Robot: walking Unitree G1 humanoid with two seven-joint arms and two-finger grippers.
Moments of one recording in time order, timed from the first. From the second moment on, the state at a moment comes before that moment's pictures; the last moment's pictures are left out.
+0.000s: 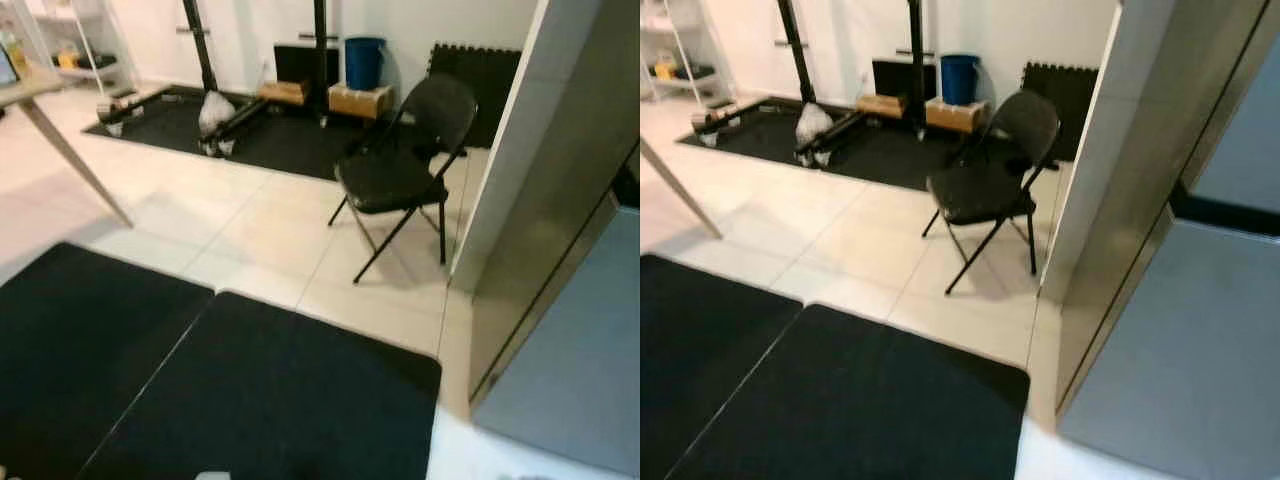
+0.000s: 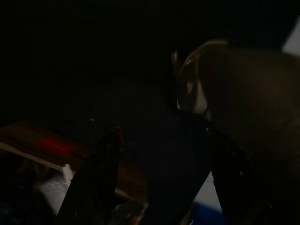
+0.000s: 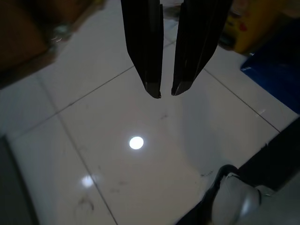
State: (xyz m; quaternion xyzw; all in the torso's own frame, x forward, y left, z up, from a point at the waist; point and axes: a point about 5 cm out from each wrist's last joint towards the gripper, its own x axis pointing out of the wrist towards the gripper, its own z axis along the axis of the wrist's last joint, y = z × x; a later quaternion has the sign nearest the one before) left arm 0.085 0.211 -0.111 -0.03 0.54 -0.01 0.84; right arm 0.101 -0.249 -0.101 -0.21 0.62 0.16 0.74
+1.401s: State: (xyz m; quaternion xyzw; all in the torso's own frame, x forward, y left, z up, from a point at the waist) left arm 0.081 0.206 -0.113 -0.03 0.55 -0.01 0.84; right arm 0.100 -0.249 -0.102 -0.23 0.63 0.15 0.73
